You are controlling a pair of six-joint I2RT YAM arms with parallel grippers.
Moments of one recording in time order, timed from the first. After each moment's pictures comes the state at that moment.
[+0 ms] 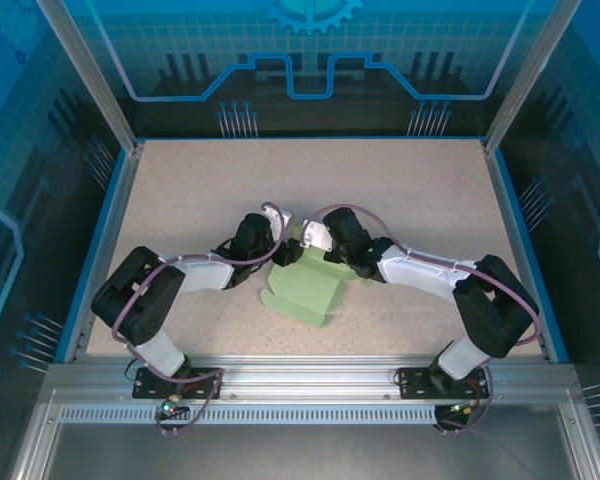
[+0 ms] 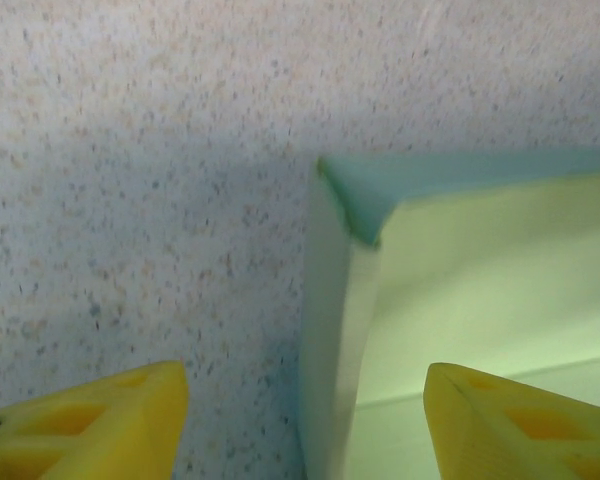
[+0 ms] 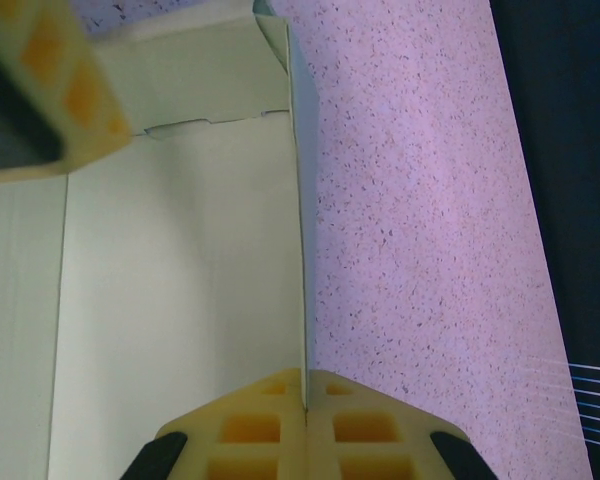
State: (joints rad) left arm -0.51 1.66 0.70 0.37 0.11 -0.14; right arm 0.72 1.58 0.92 -0.09 0.31 -0.74
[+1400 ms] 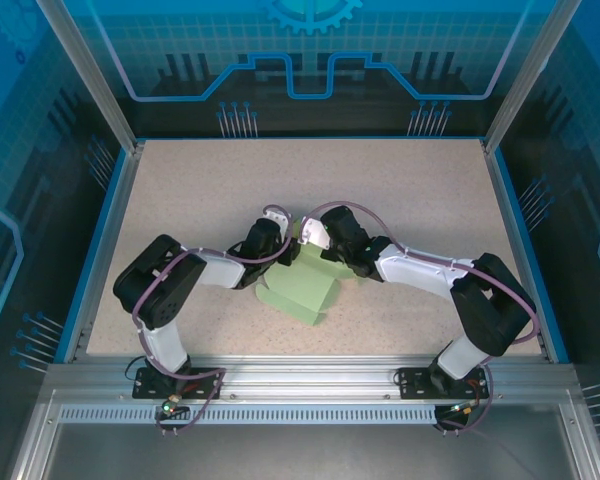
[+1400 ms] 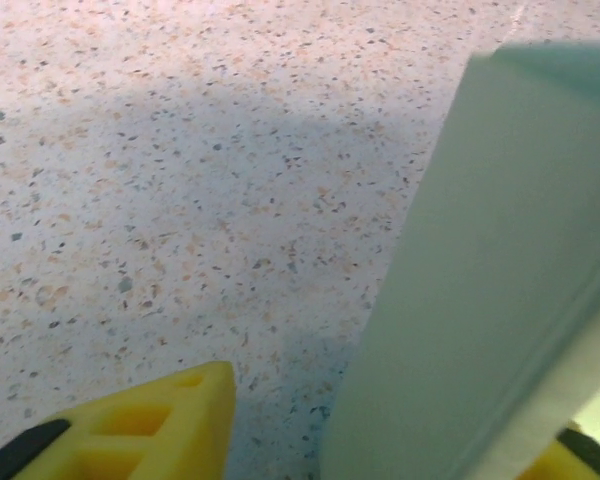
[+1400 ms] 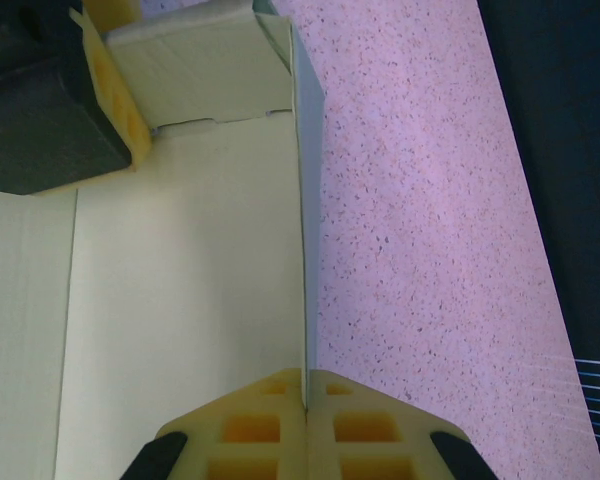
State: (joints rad) left arm -0.54 1.80 0.73 0.46 -0.05 -0.25; right arm 0.73 1.59 0.94 -0.08 0.32 -0.70
